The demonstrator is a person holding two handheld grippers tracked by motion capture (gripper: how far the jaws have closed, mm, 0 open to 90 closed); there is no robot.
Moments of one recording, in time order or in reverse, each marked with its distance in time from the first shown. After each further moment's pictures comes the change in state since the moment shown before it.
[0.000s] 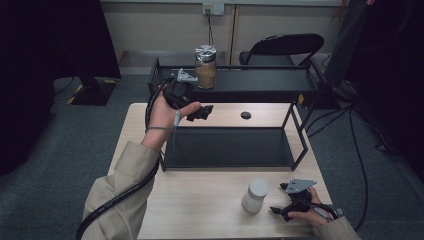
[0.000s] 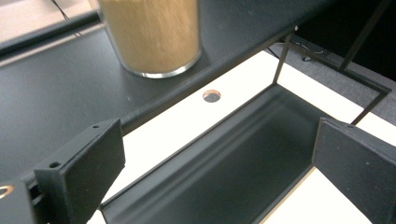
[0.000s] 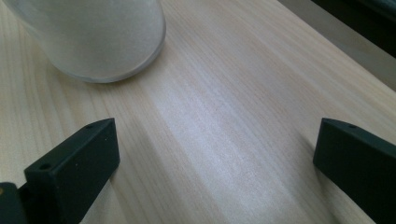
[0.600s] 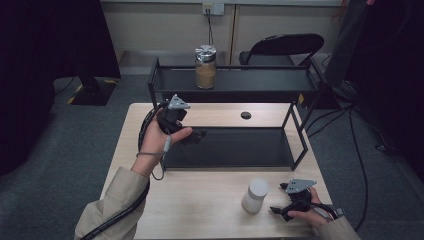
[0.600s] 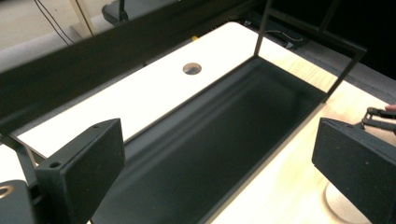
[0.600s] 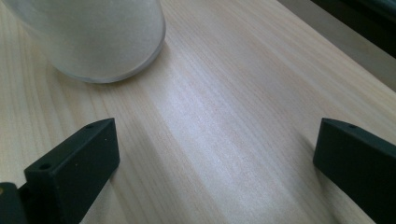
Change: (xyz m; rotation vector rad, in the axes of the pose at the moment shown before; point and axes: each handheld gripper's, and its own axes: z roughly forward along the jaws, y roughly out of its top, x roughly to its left) left arm 0.002 -0.056 -0.002 0.020 -0.074 -0.012; right arm 0.000 0.000 0.000 0.000 -0.001 0.001
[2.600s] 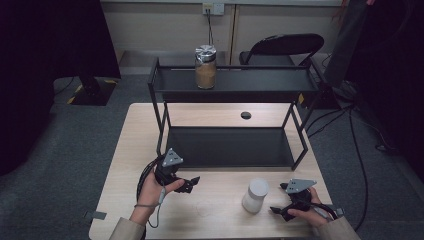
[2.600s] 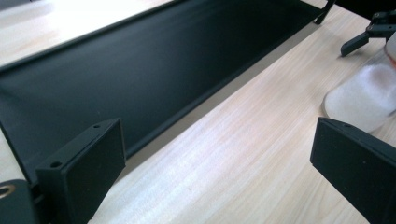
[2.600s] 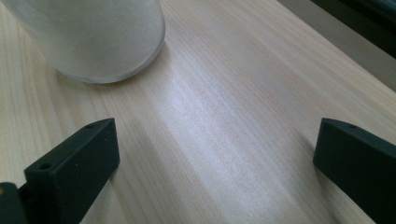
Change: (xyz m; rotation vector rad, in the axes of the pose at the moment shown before) left arm -0.014 -0.145 0.033 0.046 -0.065 -0.040; right arm 0.000 0.000 0.000 0.000 0.000 0.000
